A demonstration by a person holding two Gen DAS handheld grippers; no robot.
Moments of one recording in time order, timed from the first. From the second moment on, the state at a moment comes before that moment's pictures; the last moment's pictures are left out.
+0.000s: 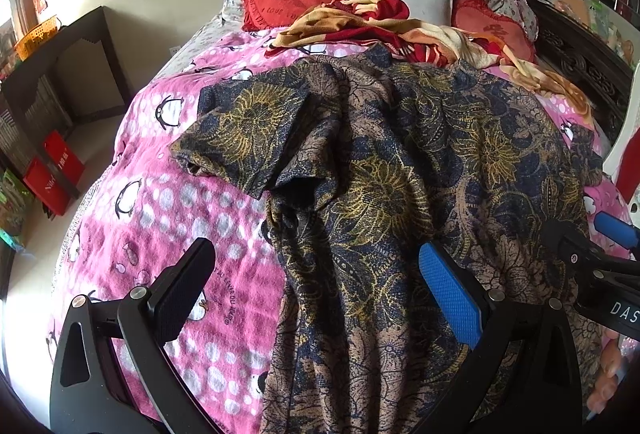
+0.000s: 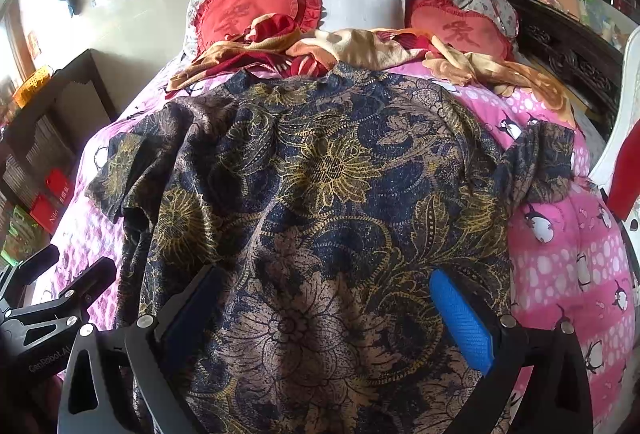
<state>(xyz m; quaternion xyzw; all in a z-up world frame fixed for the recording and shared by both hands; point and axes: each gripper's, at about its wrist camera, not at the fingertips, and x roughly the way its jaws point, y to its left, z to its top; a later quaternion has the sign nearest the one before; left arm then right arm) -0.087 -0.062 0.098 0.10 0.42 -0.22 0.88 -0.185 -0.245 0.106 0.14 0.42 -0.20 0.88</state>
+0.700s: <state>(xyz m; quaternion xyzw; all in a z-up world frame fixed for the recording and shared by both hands) -0.083 -0.064 0.091 0.10 0.42 -0.21 0.87 -0.181 -0.247 0.101 0.13 0.42 -0.20 0.88</state>
